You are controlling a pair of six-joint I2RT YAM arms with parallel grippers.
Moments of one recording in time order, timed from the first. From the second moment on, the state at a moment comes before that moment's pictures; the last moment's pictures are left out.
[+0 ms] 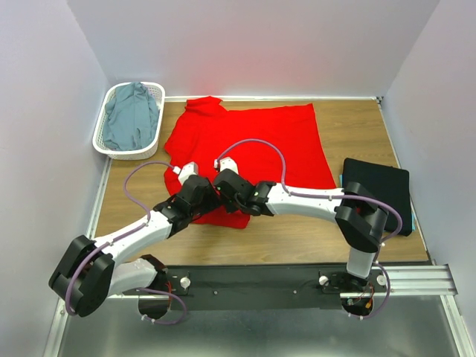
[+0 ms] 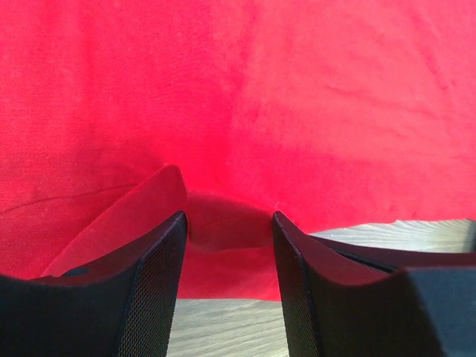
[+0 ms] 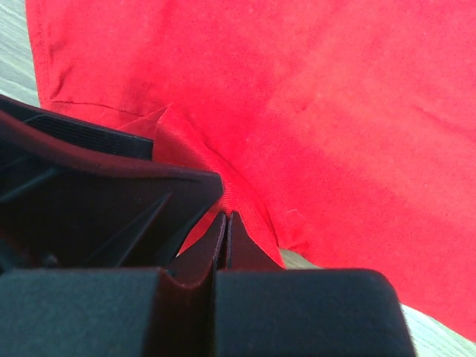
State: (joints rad) left arm -0.64 1.12 0.50 -0.09 -0.19 -0.91; right arm 1.09 1.83 1.27 -0.29 0.30 0.47
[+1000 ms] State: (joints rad) left arm -0.51 1.05 0.50 -0.12 -0.24 -0.89; right arm 0.85 1.53 1.03 -0.31 0.37 0.60
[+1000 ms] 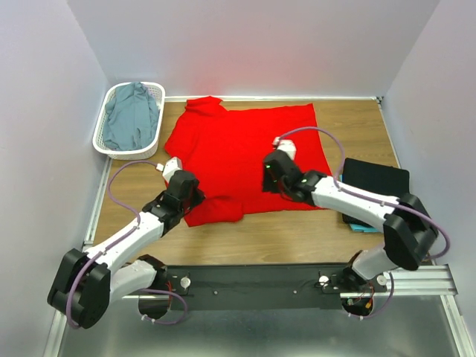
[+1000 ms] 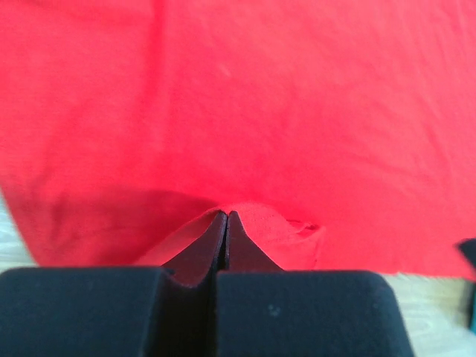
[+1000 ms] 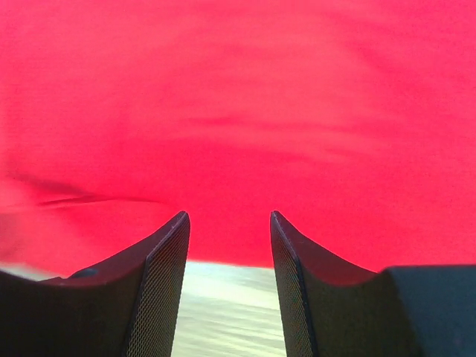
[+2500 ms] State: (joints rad) left arm -0.08 1.35 0.56 -0.10 -0.17 -0.78; right arm 0.70 1.44 0.67 -0.24 0.30 0.74
